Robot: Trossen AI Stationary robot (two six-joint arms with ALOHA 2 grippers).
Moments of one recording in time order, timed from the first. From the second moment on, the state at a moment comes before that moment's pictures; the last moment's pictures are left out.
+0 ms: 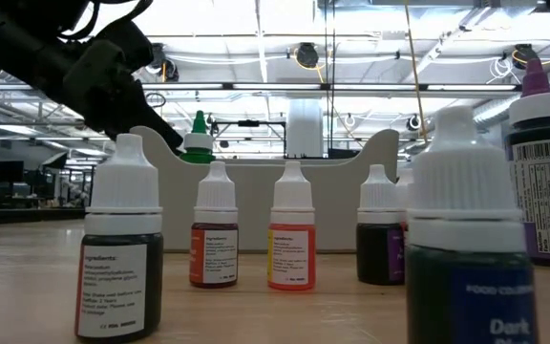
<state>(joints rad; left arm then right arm) -0.30 1.28 0.40 0.36 -0.47 -0.32 0.94 1.16 0.91 -0.71 0.41 0.46</state>
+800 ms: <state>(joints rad) -0.31 1.28 0.40 0.36 -0.45 -0.34 0.97 1.18 0.66 -0.30 0.39 0.46</state>
